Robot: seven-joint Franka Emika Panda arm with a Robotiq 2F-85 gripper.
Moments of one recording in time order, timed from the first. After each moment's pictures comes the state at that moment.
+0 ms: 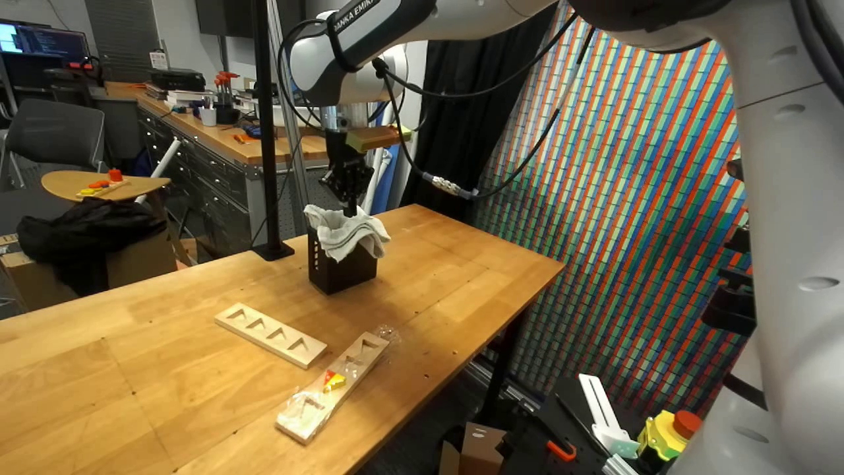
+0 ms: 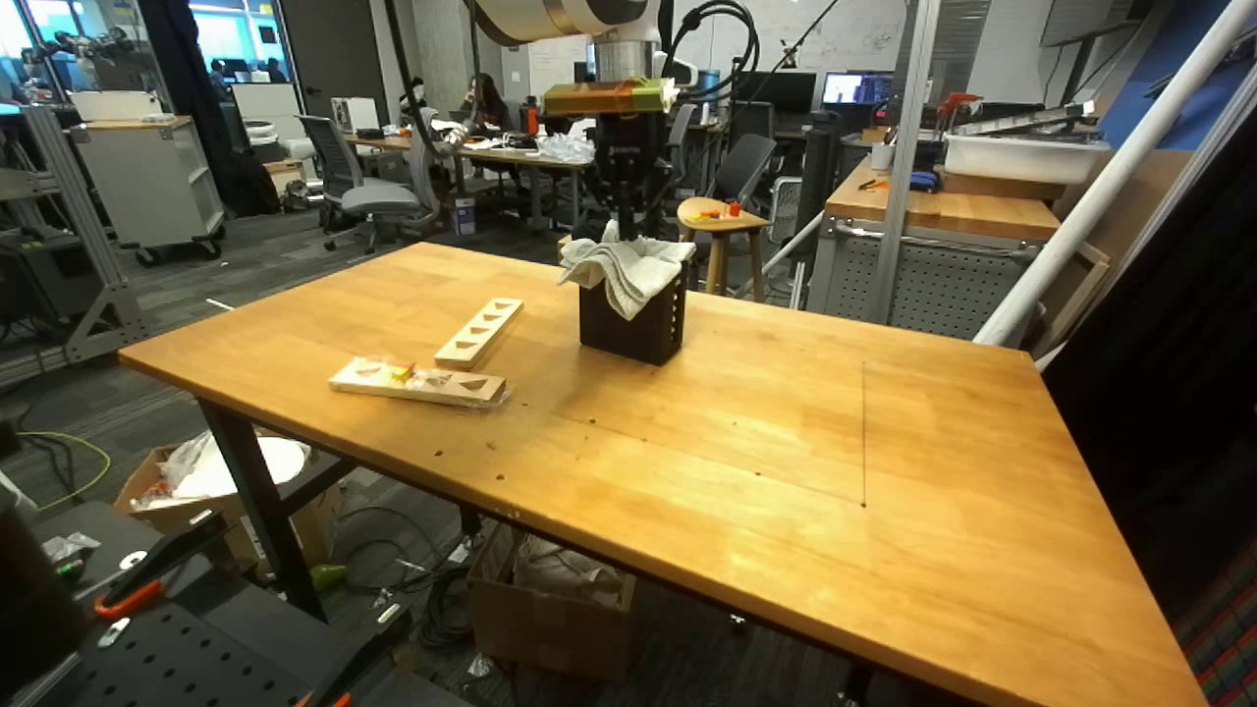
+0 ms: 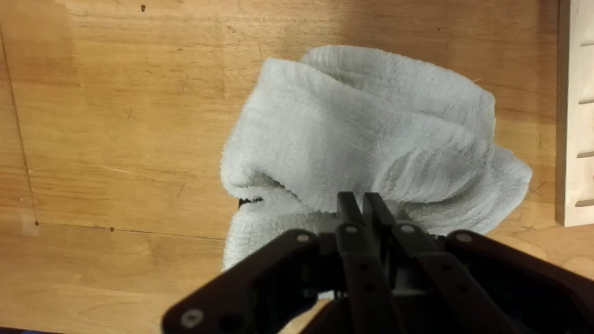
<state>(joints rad) -0.06 0.49 -0.03 -1.55 -0.10 2.01 -0.15</state>
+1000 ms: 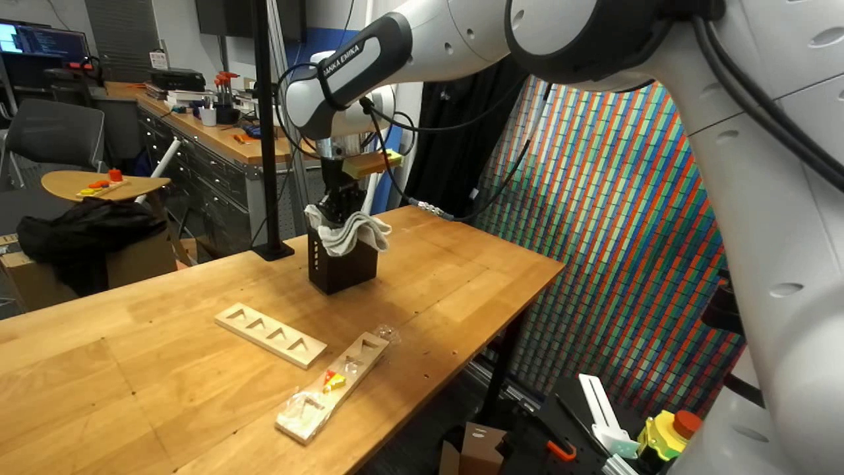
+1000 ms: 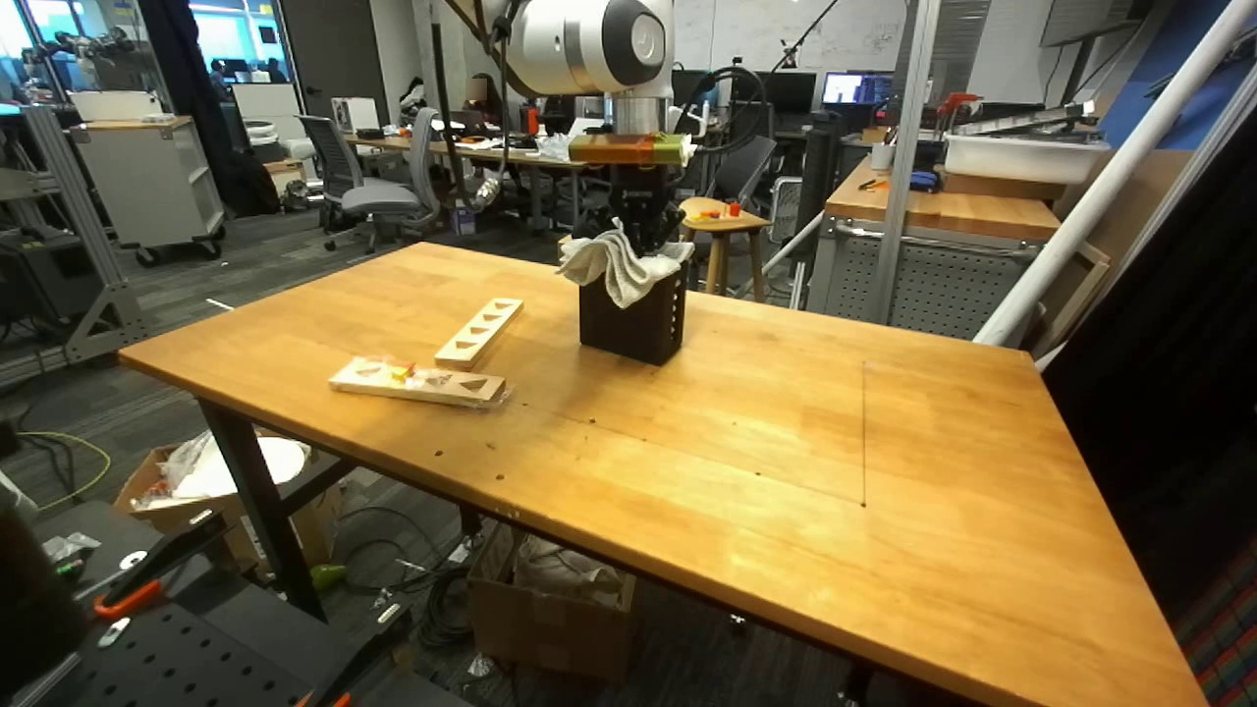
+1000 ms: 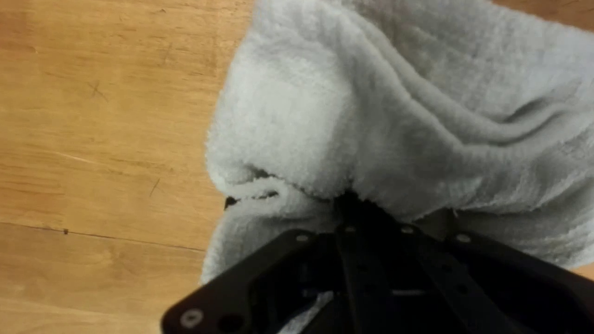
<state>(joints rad) -0.08 0.65 -0.02 -1.43 -0.09 2.02 -0.21</state>
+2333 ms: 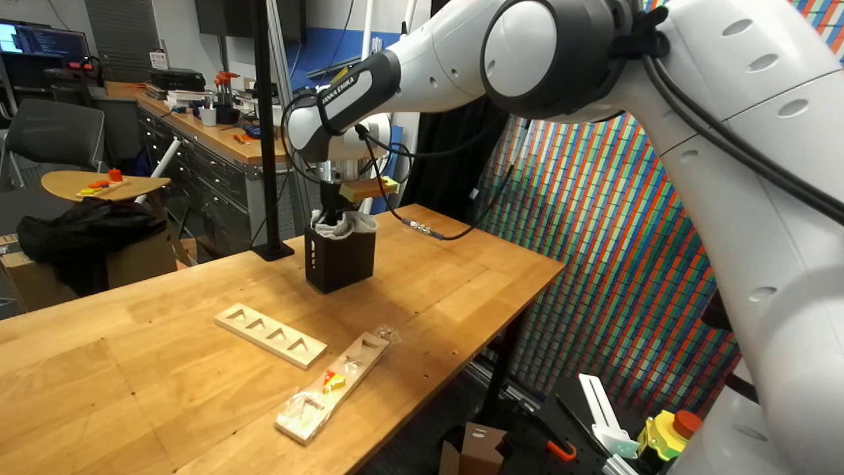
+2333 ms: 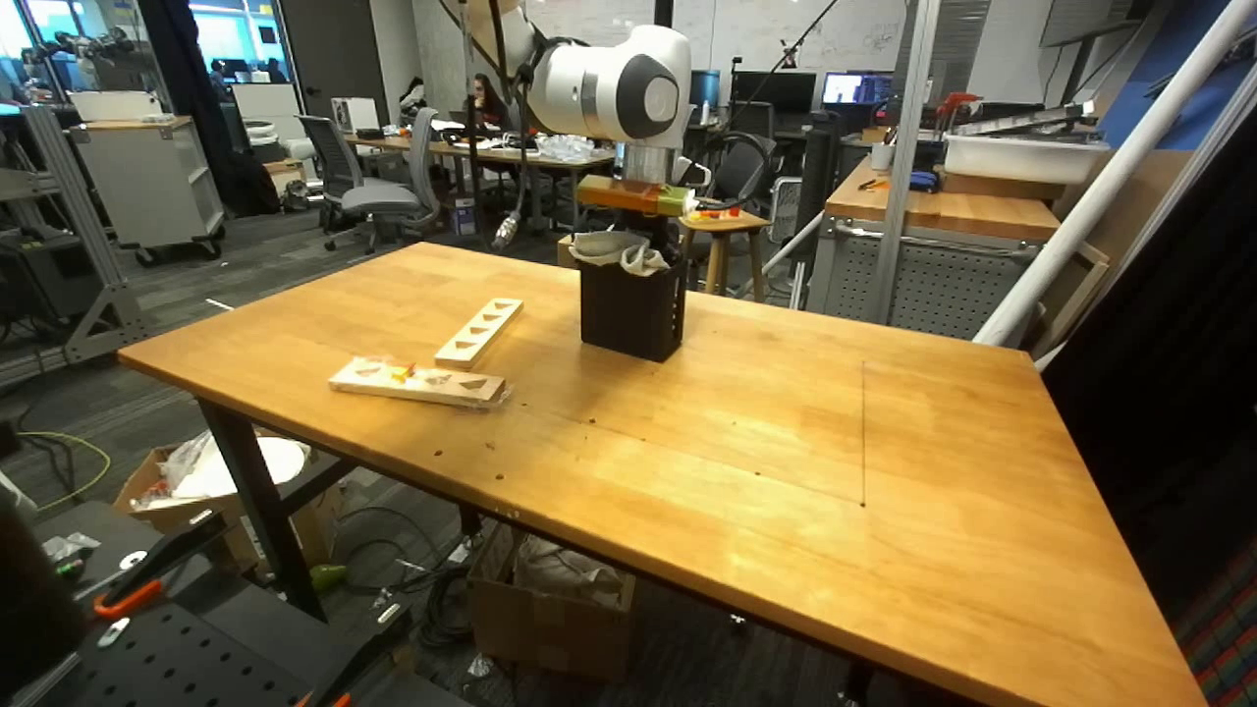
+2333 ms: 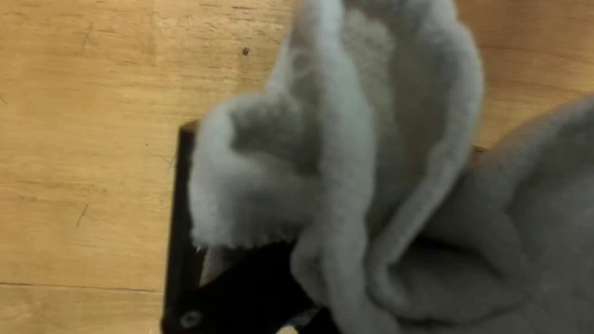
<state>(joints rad) -0.12 0.77 0.01 -1.35 0.00 2.03 -0.25</state>
